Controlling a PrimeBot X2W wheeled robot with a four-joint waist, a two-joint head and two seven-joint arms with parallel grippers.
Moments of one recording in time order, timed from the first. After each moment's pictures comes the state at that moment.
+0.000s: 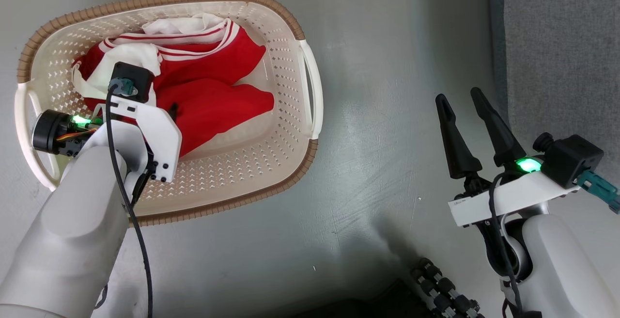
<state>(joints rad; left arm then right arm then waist) -0.81 0.22 -0.46 0.64 -0.35 0.05 0.33 -0.31 -0.04 0.13 0.07 0.33 0.12 -0.25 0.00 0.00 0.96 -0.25</state>
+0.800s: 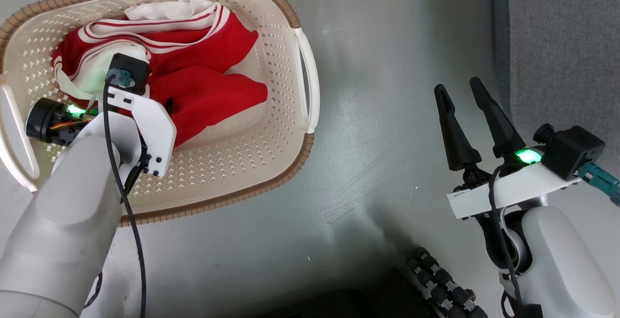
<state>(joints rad) -0.87 0.23 -0.50 0.72 -0.34 0.00 0.32 -0.34 -0.04 0.13 0.07 0.33 0.12 -0.25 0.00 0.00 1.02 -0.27</state>
